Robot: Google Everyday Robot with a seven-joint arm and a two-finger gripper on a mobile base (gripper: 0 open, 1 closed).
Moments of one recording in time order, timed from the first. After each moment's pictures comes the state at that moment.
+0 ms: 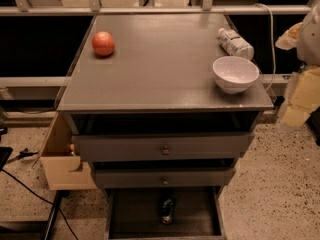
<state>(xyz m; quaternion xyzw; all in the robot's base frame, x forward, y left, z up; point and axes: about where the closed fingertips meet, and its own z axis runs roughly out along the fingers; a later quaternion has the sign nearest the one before) 0.438 -0.215 0.983 -0.60 0.78 -0.04 0.17</state>
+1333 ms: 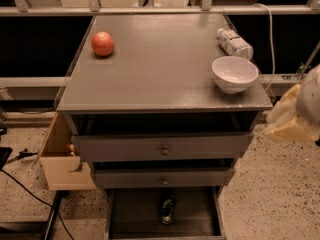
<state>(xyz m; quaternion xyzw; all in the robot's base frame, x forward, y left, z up) 0.394 -0.208 0.931 -0.55 0.81 -0.03 0.21</state>
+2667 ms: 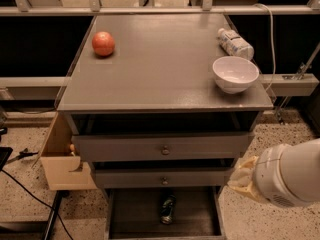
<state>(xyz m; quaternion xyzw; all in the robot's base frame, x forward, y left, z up) 0.352 -0.168 0.795 -0.53 0.81 0.03 0.23</state>
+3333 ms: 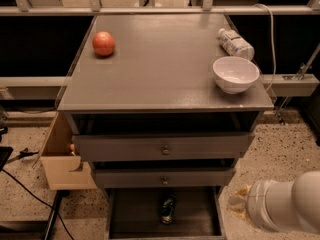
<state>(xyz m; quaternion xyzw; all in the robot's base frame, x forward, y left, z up) 0.347 -0.190 0.684 -0.56 0.80 0.01 0.23</state>
